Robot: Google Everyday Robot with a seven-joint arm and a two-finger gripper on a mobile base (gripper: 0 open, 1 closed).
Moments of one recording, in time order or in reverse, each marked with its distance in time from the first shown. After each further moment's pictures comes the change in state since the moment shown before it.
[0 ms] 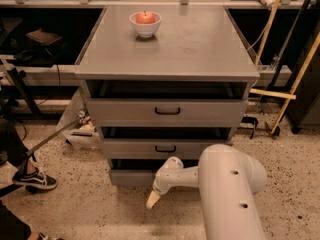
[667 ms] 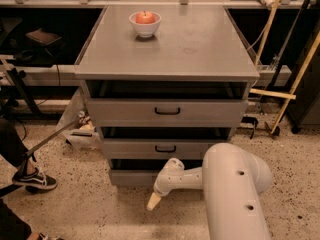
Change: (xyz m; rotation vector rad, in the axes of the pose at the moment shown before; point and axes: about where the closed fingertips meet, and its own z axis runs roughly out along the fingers) arm 0.006 0.009 -0.010 0.002 -0.006 -0.012
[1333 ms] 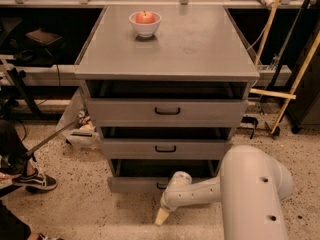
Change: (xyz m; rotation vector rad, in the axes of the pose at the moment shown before) arm 0.059 0.045 -0.019 -0.014 0.020 -0.075
